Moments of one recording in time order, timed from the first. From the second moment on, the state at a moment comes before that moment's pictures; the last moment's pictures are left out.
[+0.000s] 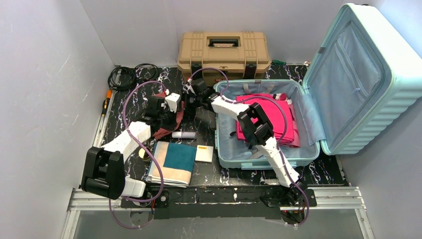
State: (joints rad) left arm -0.26 1.36 0.81 -0.28 0.19 0.09; right arm 0.77 2.54 2.06 -0.13 -0.56 0.83
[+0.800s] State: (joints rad) left arm -0.25 1.31 0.84 -0.39 0.24 0.12; right arm 0.77 2.59 2.06 -0.03 -0.64 0.87
